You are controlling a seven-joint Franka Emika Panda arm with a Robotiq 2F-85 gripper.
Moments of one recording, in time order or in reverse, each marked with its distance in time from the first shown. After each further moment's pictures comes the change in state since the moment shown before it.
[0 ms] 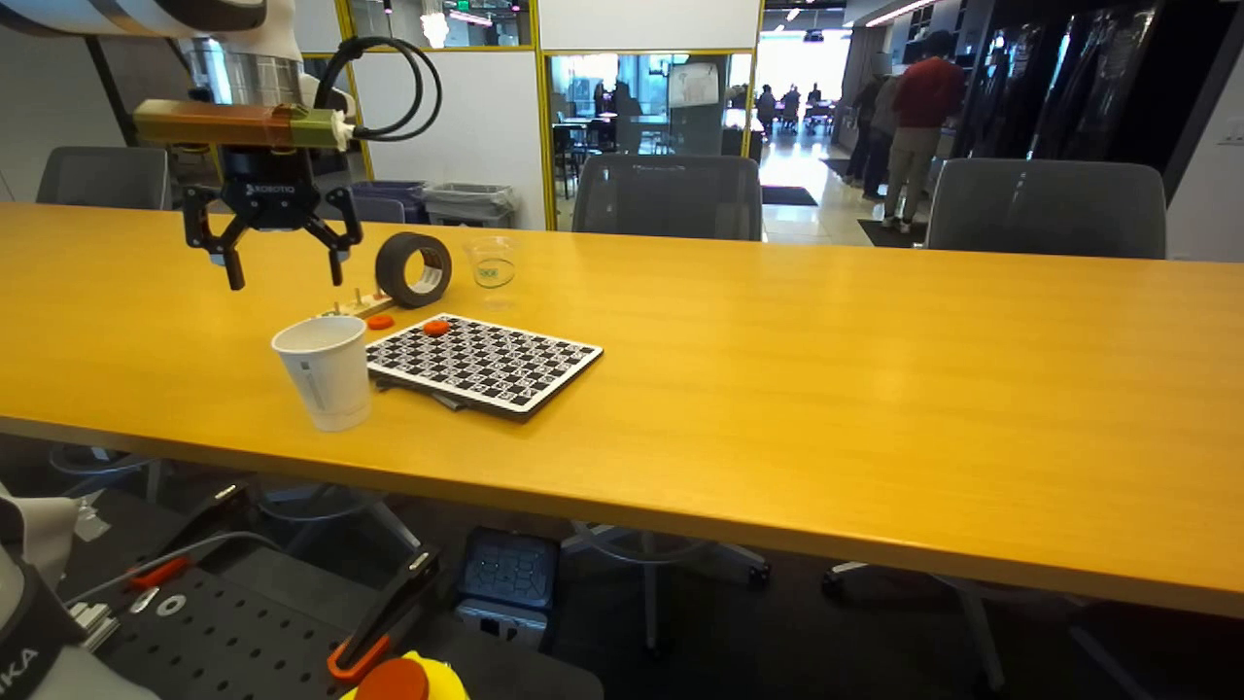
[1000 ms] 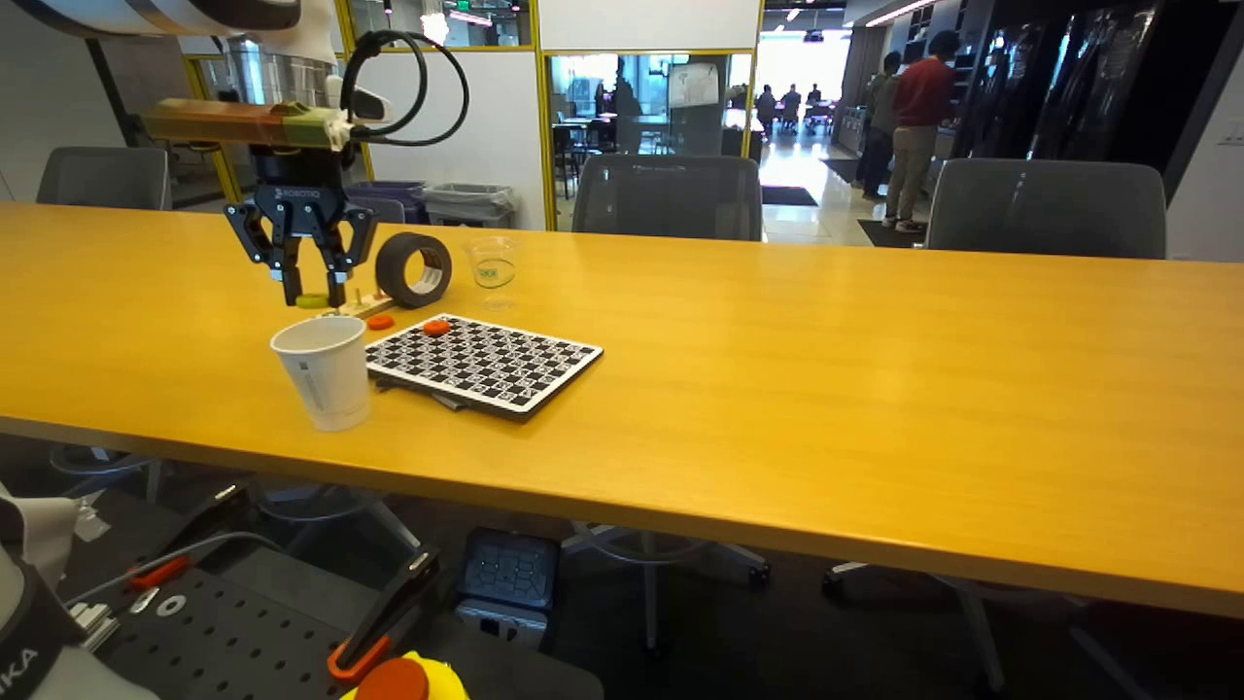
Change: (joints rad) arm -0.091 -0.013 -0.016 -0.011 -0.013 -0.051 0.212
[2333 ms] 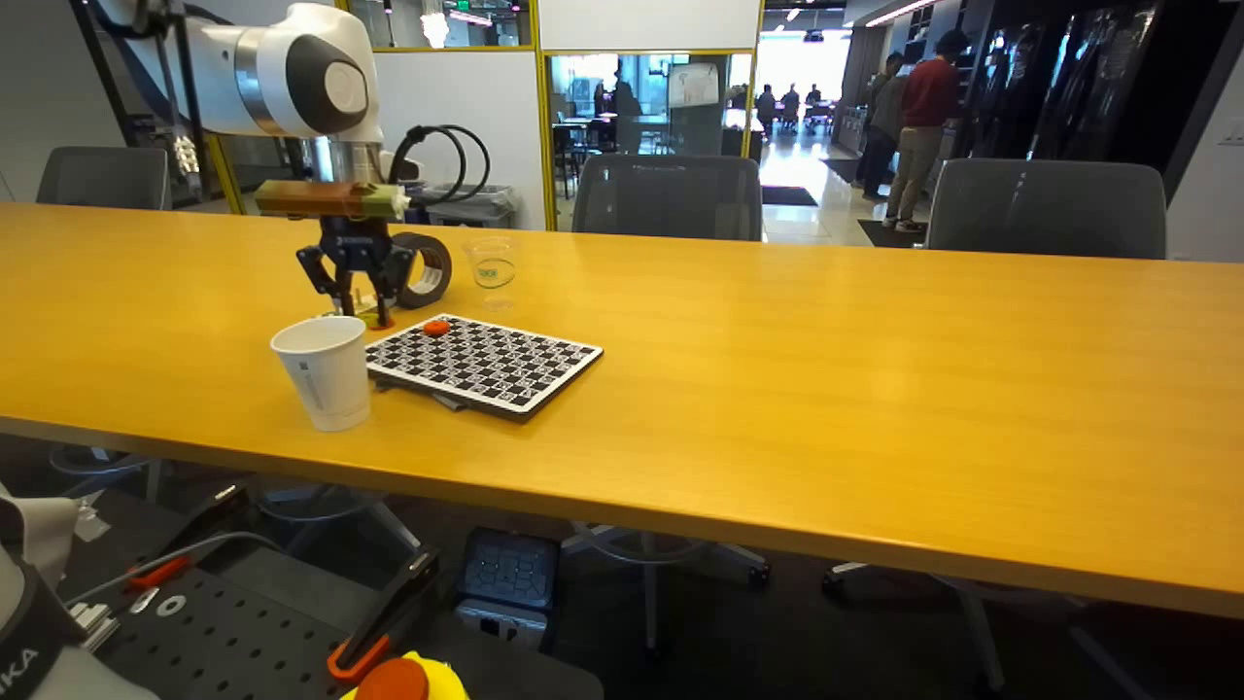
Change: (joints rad) arm -0.009 0.461 0.060 0.288 -0.075 0.222 0.041
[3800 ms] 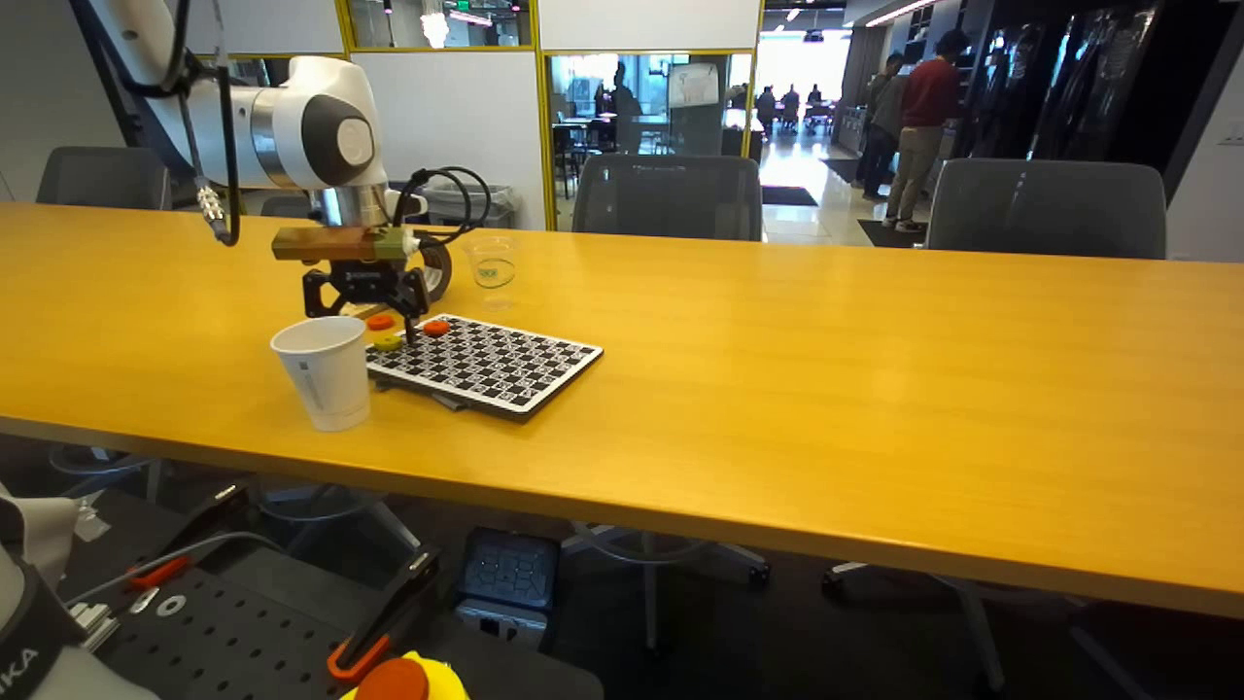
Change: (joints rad) arm 0.030 0.134 -0.026 0.002 -0.061 0.177 0.003
